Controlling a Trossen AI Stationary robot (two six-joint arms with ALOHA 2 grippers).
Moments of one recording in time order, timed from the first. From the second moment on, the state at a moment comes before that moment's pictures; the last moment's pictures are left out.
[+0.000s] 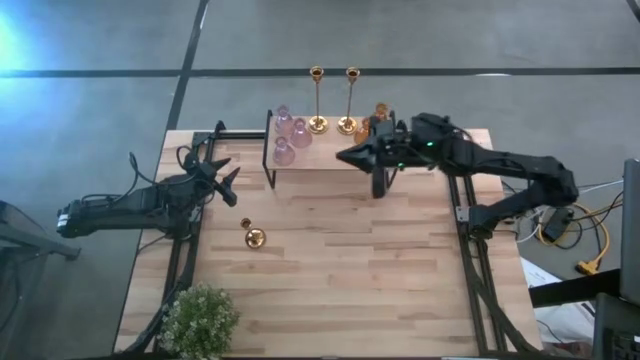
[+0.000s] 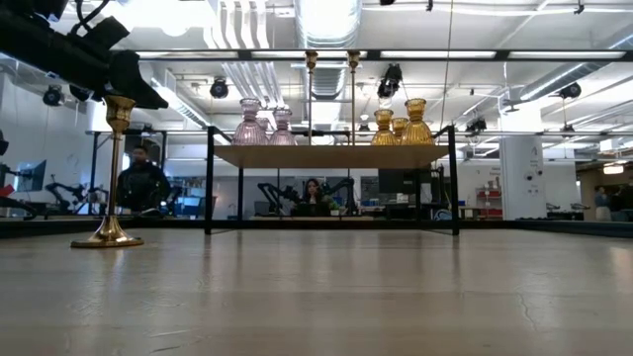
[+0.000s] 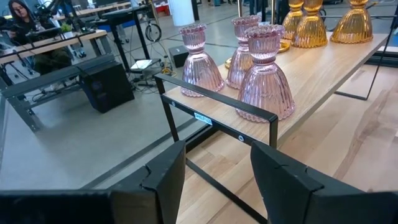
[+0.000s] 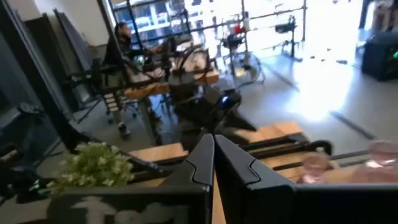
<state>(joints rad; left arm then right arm) 0.13 0.37 0.34 -0.29 -0.74 -0.03 -0.16 1.30 1.30 -0.06 -0.16 0.21</state>
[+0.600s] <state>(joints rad) 0.13 0.37 0.34 -0.29 -0.74 -0.03 -0.02 1.44 1.37 -0.08 0.00 0.26</state>
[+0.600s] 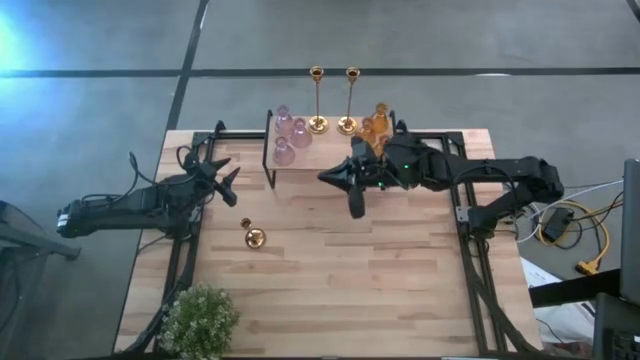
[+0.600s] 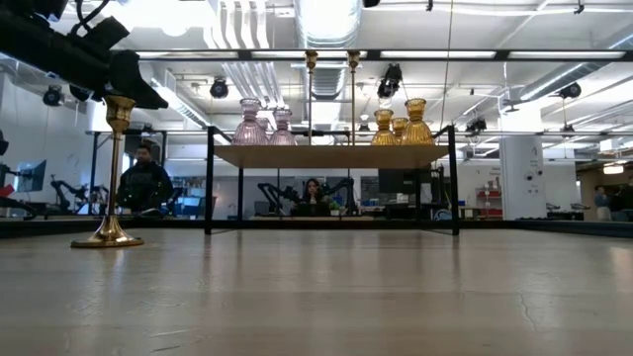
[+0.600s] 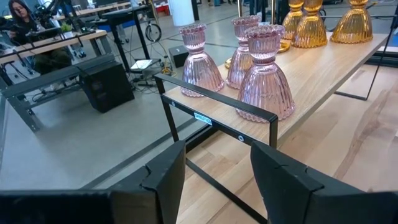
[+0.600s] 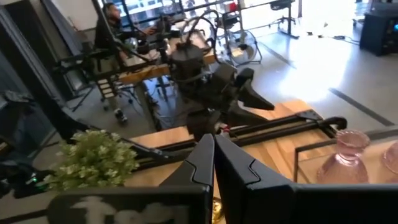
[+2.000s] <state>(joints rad) 0.13 0.37 0.34 -0.24 -0.75 0.21 -0.01 0.66 0.52 -0.02 0.06 0.14</state>
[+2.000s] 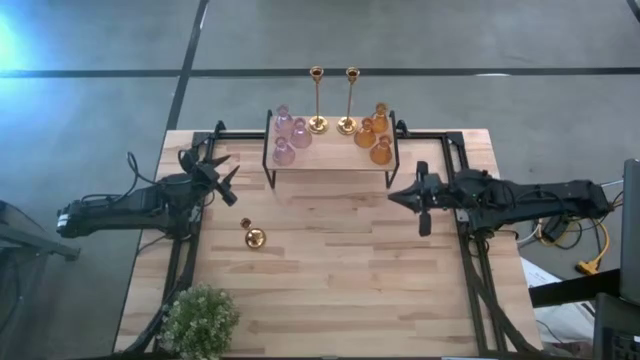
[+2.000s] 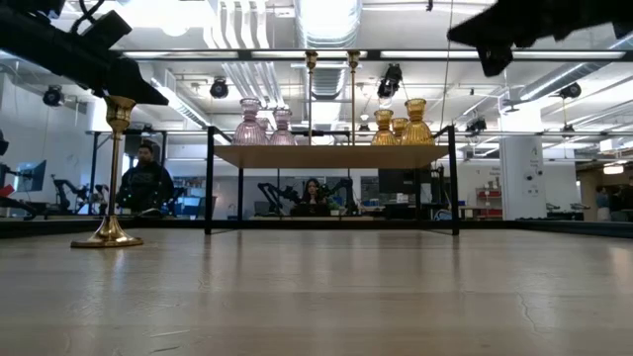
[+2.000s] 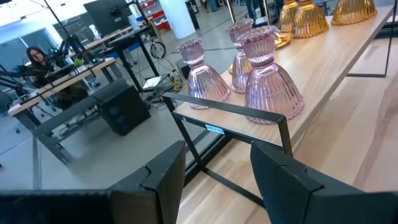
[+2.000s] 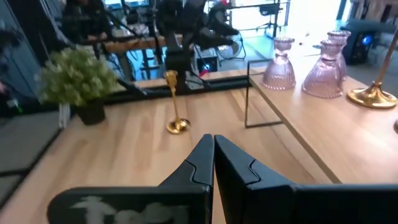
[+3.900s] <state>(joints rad) 0.13 0.41 0.73 -0.65 -0.44 -0.14 -0.01 0.39 0.11 0.10 0.08 0.03</state>
